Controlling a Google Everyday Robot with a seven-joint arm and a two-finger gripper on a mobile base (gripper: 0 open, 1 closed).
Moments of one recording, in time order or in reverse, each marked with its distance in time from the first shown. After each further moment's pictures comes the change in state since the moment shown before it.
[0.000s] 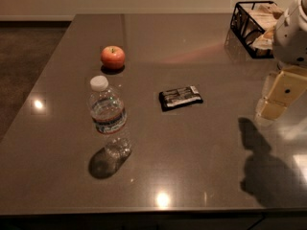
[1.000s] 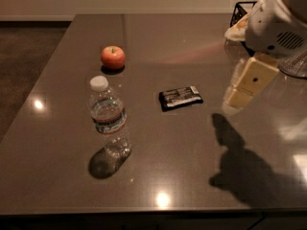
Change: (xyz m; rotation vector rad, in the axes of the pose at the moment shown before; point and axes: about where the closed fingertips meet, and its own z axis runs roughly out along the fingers) arm -0.063 -0.003 0.001 -0.015 -0.178 -0.025
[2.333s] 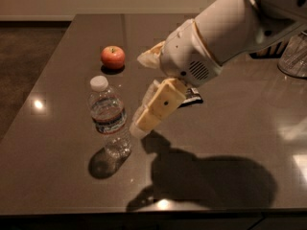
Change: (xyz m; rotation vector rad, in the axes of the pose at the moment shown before) arm -0.142 0.076 0.059 -0.274 -0.461 -0.037
